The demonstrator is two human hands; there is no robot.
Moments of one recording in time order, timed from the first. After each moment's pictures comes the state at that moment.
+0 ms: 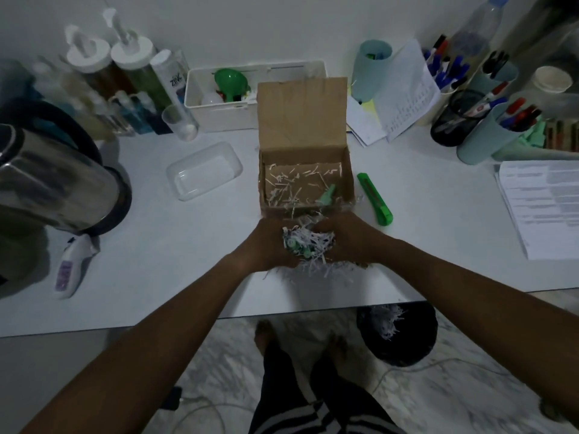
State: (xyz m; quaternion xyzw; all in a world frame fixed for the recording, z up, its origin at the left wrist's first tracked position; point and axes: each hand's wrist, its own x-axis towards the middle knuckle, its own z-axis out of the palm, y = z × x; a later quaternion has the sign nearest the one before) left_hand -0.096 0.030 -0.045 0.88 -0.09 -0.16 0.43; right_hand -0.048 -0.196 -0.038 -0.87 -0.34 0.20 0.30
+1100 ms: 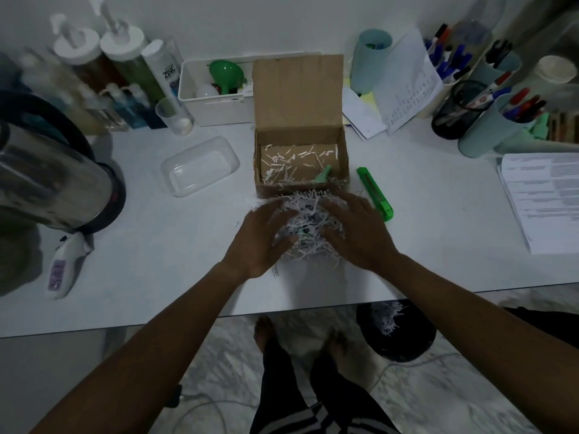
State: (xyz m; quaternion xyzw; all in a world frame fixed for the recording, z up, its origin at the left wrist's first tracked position) left_hand -0.102 0.045 -0.069 0.94 -0.21 0.01 0.26; right_hand -0.069 -0.209 -0.058 -0.95 -0.23 0.02 0.19
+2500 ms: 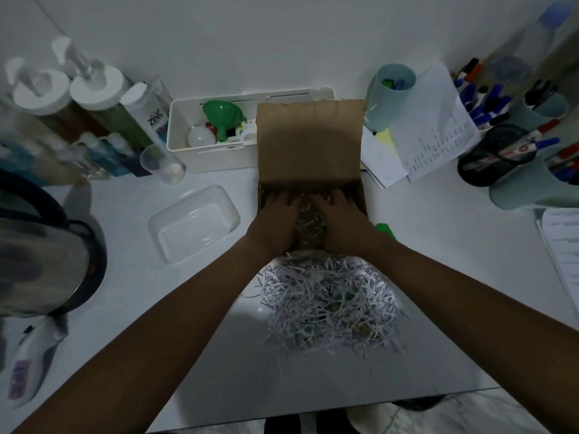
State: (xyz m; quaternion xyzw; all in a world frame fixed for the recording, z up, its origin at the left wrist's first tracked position) left_hand 0.081 0.038 -0.050 0.97 -0.16 -0.13 0.14; right_hand 0.098 -0.140 -0.062 -0.95 -0.21 0.17 0.15
